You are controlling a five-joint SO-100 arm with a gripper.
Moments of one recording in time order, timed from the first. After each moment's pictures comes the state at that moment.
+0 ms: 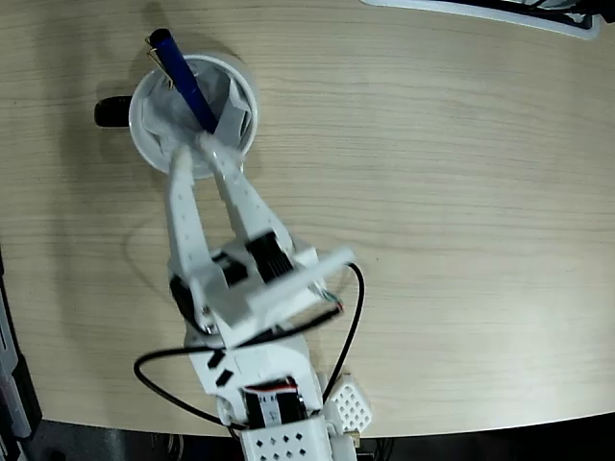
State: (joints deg) arm -18.5 111.2 147.5 -38.8 -59.7
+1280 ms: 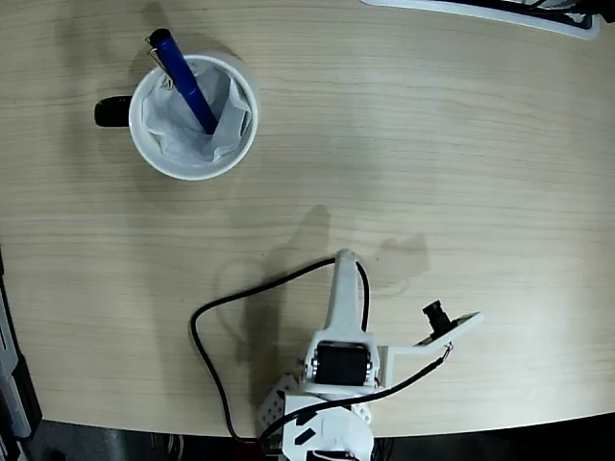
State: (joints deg) arm 0.9 188.9 176.2 46.1 -4.5
